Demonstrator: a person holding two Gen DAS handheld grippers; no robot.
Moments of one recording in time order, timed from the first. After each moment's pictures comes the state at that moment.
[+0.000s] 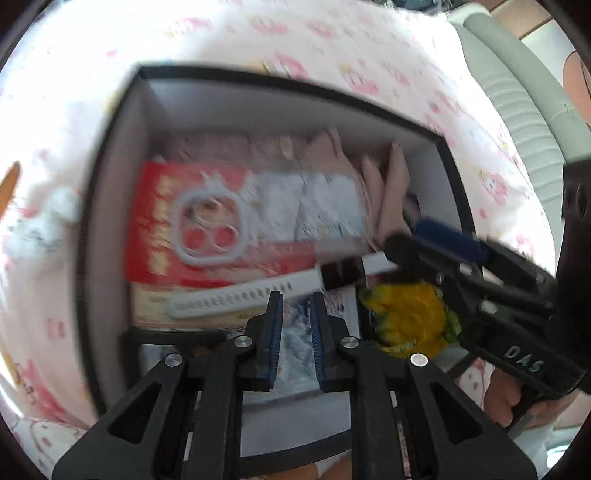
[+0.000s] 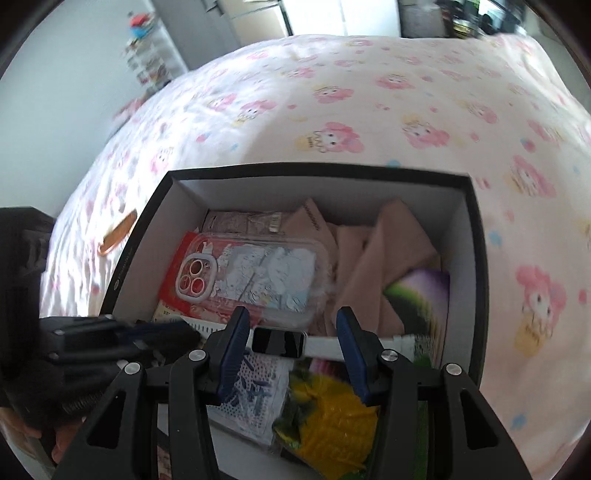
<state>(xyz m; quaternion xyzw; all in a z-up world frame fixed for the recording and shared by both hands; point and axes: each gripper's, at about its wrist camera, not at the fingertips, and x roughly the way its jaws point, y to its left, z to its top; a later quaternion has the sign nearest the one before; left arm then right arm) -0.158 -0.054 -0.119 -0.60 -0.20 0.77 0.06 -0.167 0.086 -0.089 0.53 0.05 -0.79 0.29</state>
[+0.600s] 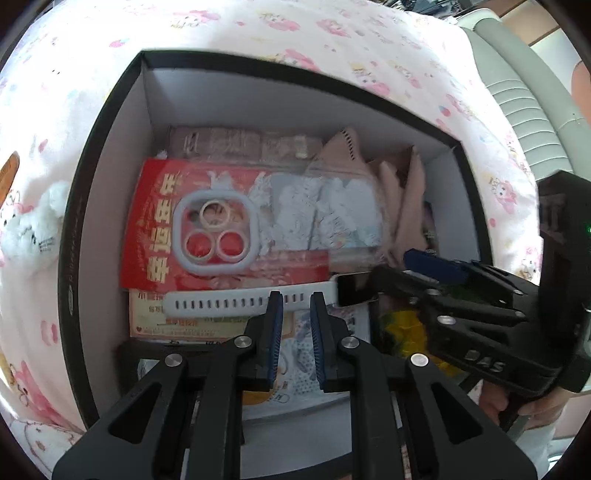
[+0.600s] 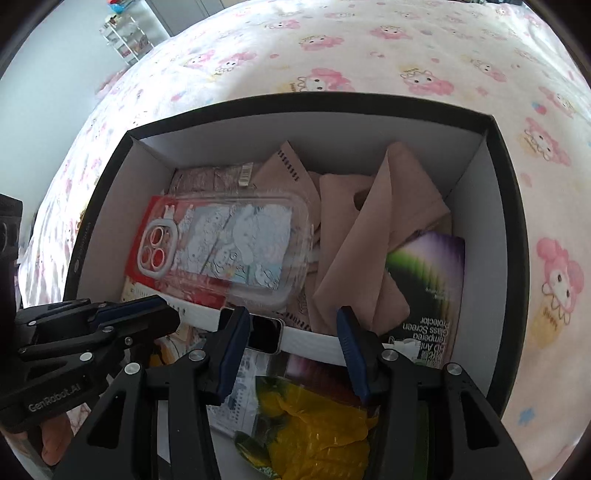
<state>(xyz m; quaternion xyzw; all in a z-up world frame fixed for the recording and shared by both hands) -0.167 -0.062 -0.127 -0.60 -0.21 0.77 0.04 -0.177 0.089 -0.131 0.60 0.06 -0.76 0.26</state>
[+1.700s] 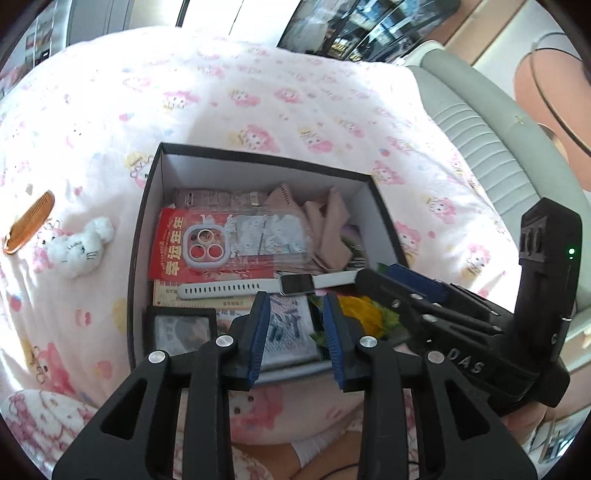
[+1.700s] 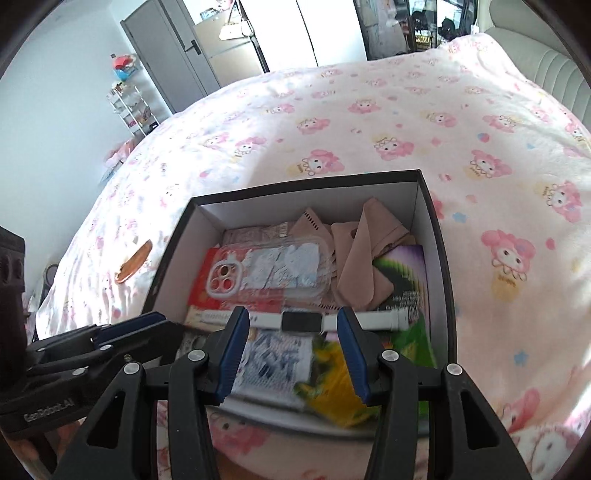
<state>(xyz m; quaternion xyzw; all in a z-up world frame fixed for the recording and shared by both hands) -0.079 -0.051 -0.025 -0.47 -0.20 0.85 0.08 -0.099 0.116 -0.045 0.48 -0.02 -0.84 0.24</state>
